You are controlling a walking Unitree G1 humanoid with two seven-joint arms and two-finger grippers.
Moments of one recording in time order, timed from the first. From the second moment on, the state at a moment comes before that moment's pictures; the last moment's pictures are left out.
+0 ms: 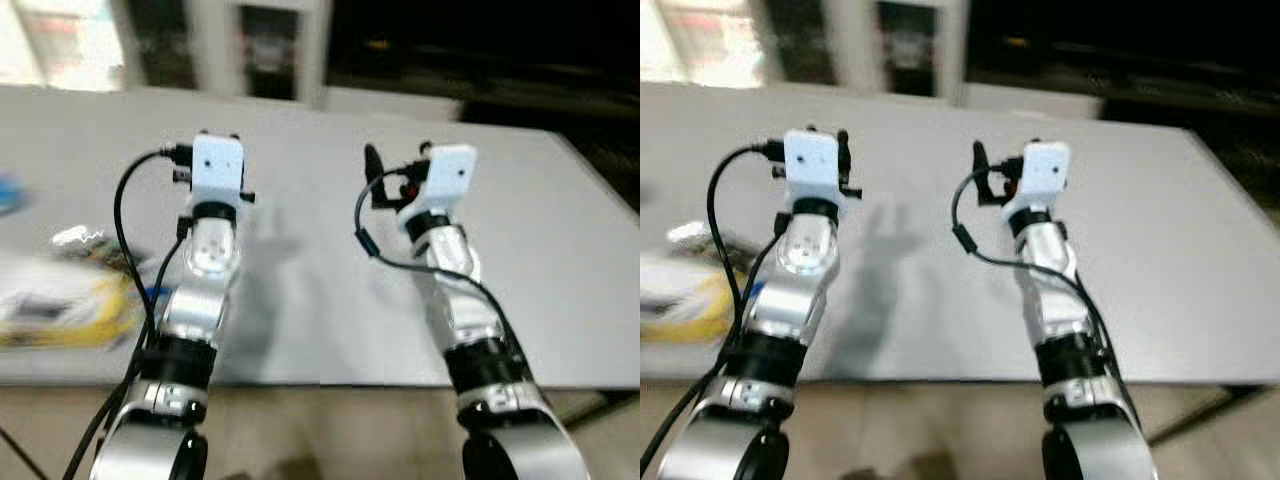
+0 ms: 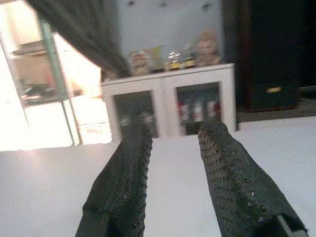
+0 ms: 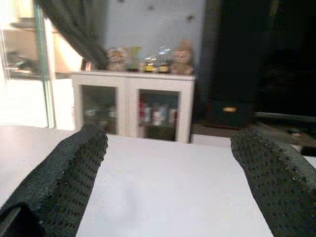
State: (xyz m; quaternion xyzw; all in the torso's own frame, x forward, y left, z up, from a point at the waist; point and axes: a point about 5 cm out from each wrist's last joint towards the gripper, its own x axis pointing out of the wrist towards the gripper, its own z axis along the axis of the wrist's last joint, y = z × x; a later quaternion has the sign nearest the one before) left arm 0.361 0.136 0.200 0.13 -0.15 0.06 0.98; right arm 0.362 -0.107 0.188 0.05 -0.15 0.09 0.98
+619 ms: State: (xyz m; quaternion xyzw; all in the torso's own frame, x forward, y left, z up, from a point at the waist) left arm 0.361 0.129 0.198 0.14 -0.15 0.05 0.98; right arm 0.362 -0.109 0.188 0.05 -0.15 0.09 0.98
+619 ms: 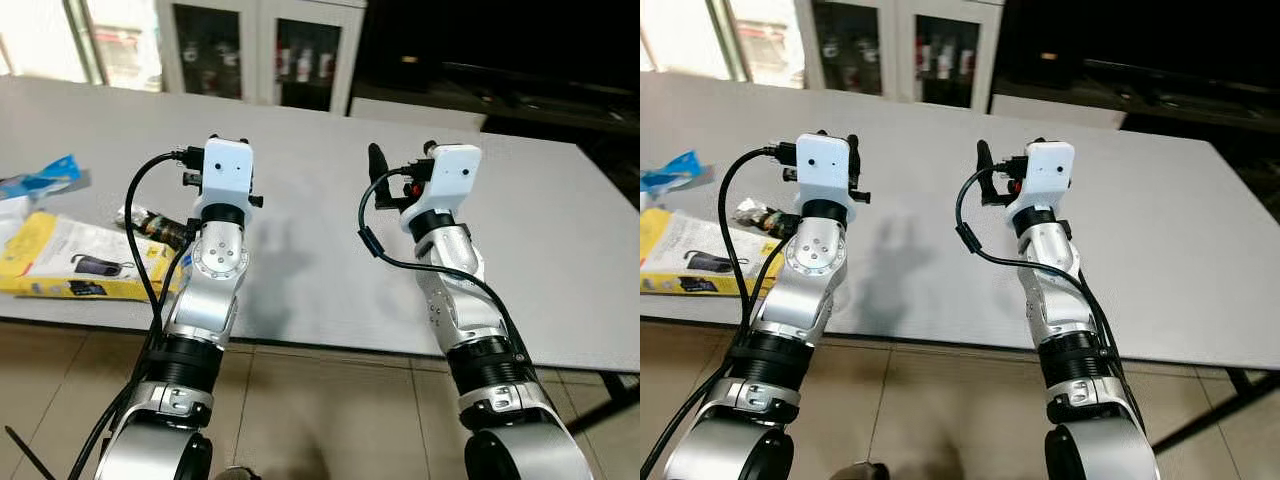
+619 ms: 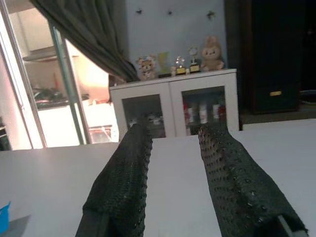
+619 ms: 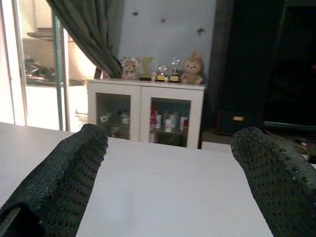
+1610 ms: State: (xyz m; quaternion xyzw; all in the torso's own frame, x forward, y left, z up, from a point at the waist) left arm 0.359 0.125 0.191 0.14 -0.13 0.03 0.98; right arm 0.361 -0.104 0.185 0.05 -0.14 0.10 0.98
